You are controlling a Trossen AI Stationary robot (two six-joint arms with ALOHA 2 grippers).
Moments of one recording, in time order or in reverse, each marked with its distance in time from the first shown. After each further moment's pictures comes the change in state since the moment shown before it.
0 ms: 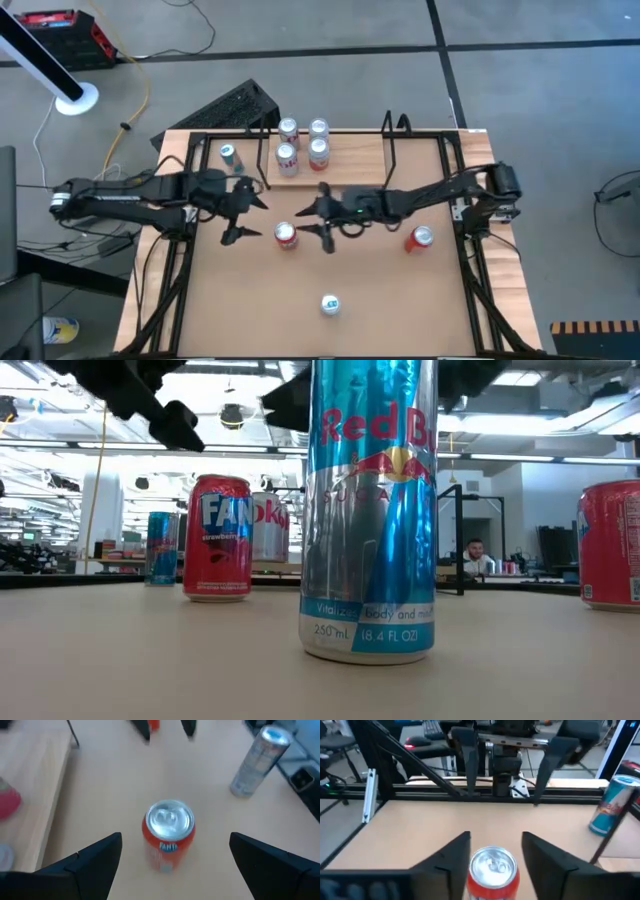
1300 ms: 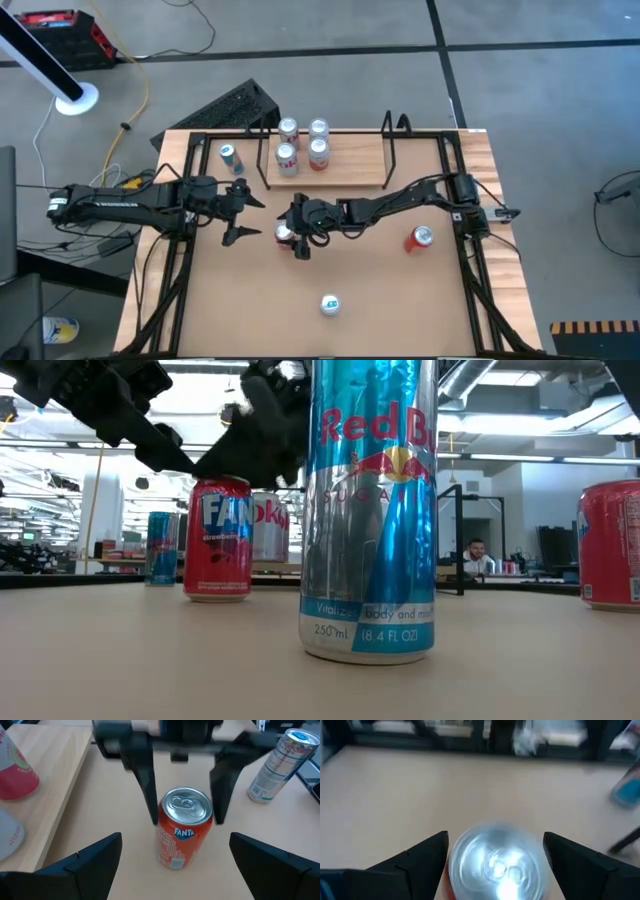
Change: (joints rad) left arm 0.000 -0.126 -0.179 0.134 -0.072 -0.068; right arm 0.010 0.313 0.300 -0.226 0.053 -0.041
